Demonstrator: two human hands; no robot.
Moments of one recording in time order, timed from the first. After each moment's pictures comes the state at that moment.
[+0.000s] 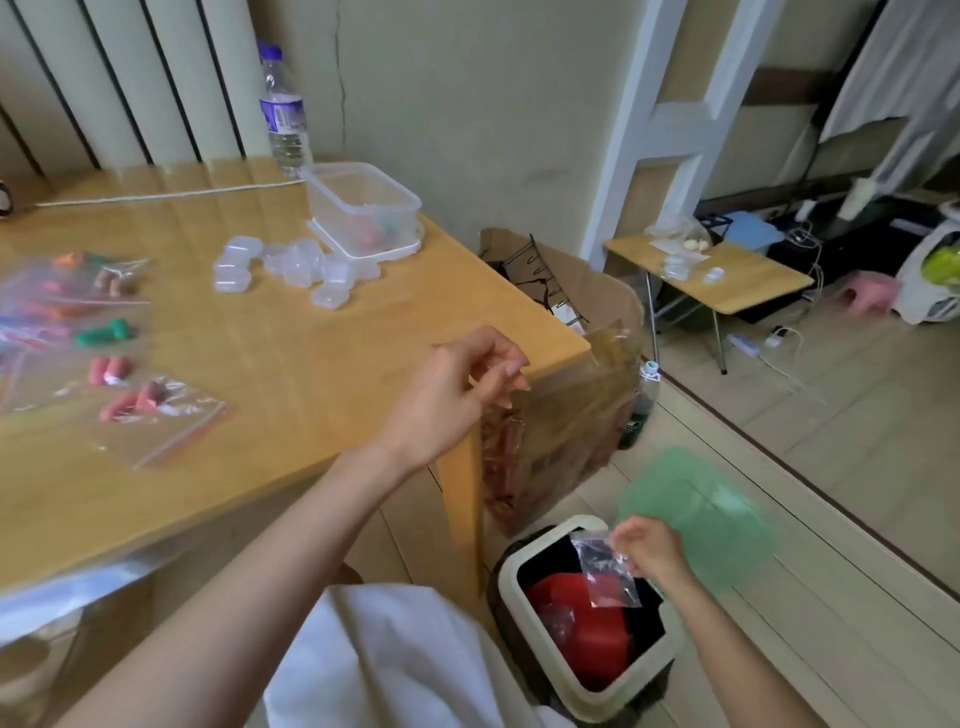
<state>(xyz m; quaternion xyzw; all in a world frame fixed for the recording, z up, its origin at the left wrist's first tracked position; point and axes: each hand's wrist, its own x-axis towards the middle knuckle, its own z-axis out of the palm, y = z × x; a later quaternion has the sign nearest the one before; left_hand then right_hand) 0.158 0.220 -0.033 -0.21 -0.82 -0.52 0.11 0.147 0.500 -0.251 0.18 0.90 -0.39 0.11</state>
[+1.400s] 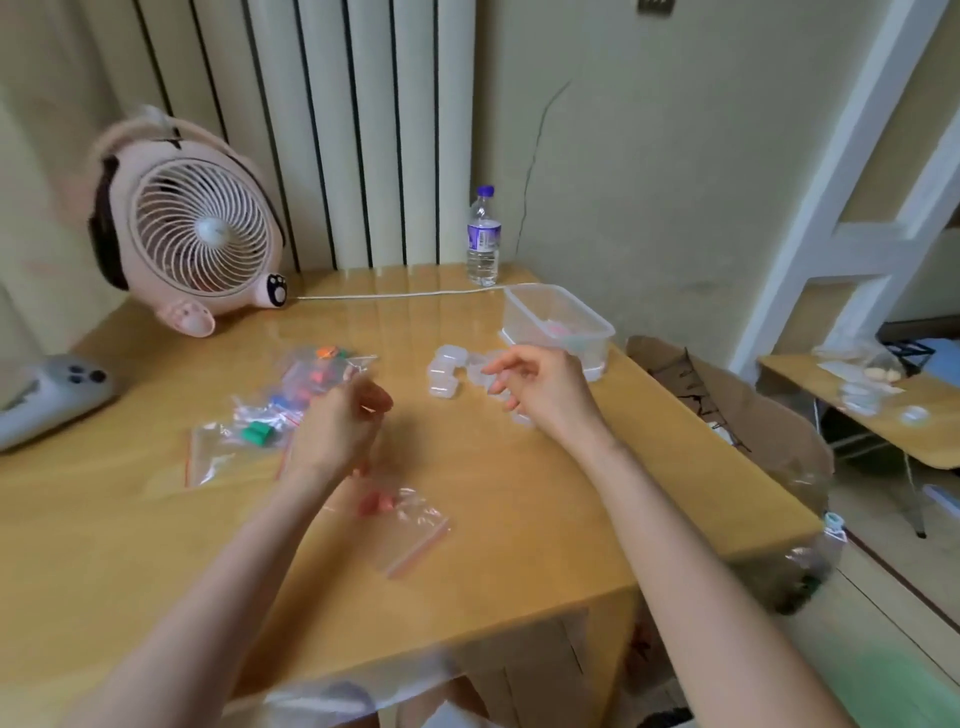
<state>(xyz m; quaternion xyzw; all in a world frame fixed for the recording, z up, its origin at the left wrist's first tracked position) 0.135 -0.045 -0.019 0.17 -0.90 -0.32 0.23 0.047 0.153 0.015 -0.27 0.81 -0.51 -0.03</state>
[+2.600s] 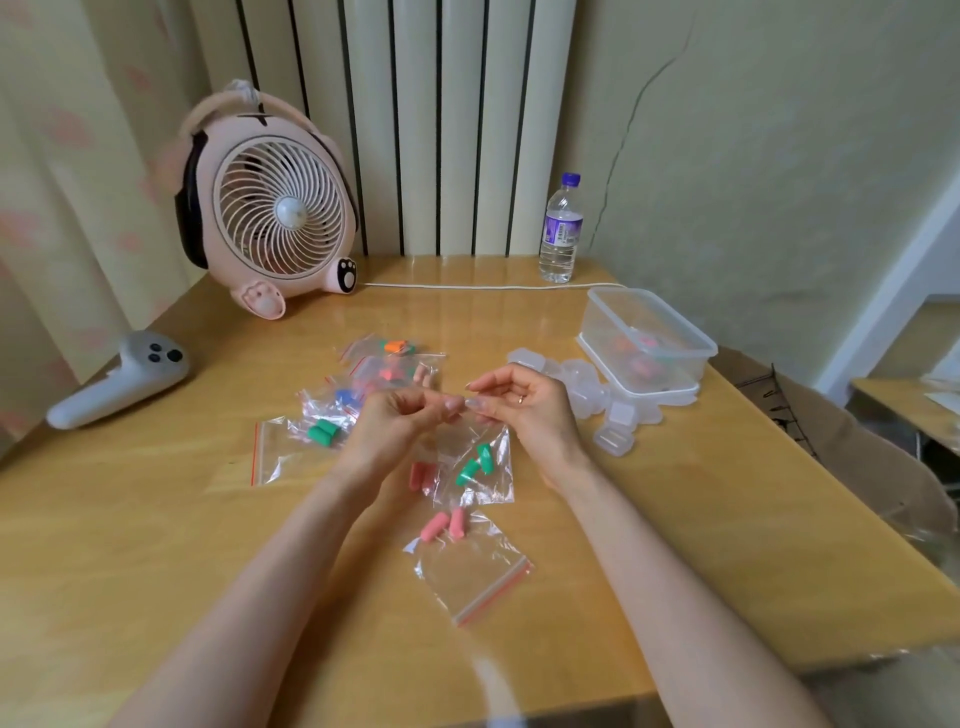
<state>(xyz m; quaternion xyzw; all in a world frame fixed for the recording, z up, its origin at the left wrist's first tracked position) 0.141 -0.062 -0.016 0.12 -0.74 -0.63 0.21 0.050 0.066 -0.017 -0.30 0.63 -0.70 0.14</state>
